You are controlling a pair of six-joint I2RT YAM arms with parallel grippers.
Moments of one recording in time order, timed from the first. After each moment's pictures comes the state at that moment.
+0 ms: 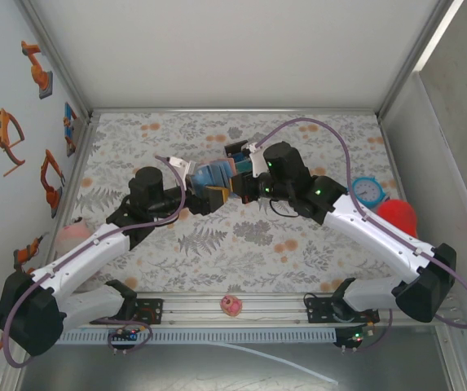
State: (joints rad) left arm -0.62 1.09 0.69 0.16 0.53 -0.44; right arm 0.82 1.29 1.22 -0.47 -0.20 0.41
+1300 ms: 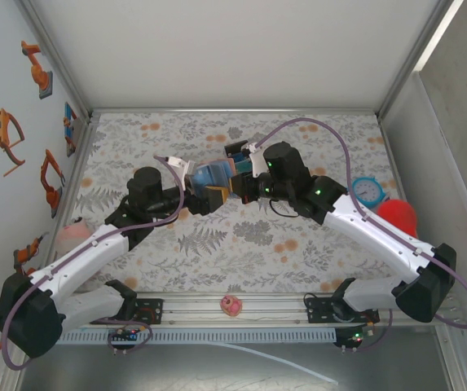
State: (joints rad) left arm -0.62 1.07 0.69 0.16 0.53 -0.44; right arm 0.82 1.29 1.22 -0.47 -0.20 0.41
